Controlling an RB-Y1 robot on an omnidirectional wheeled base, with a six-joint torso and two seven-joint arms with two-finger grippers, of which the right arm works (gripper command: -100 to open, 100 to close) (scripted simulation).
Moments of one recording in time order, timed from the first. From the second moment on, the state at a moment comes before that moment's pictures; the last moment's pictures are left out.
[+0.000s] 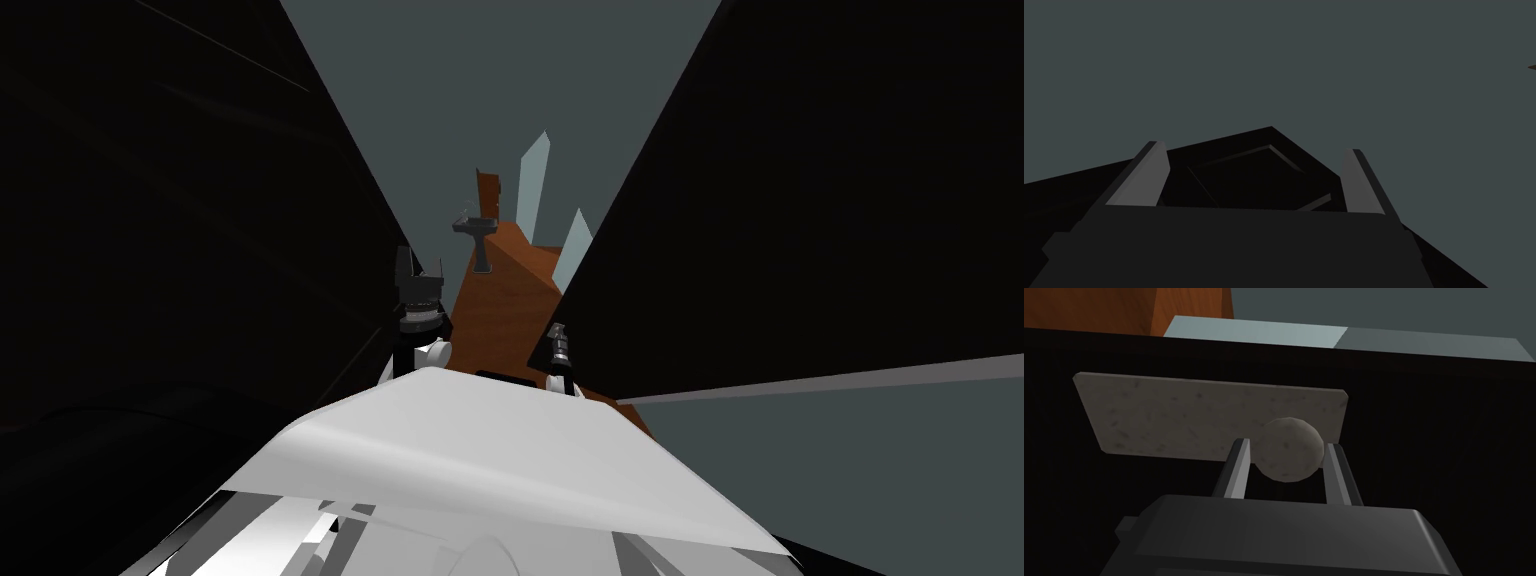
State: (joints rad) arm -0.02 -0.04 0.00 -0.78 -0.15 -0.79 0.08
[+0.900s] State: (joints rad) arm -0.03 -0.06 -0.04 -0.76 -0.17 -0.78 0.09
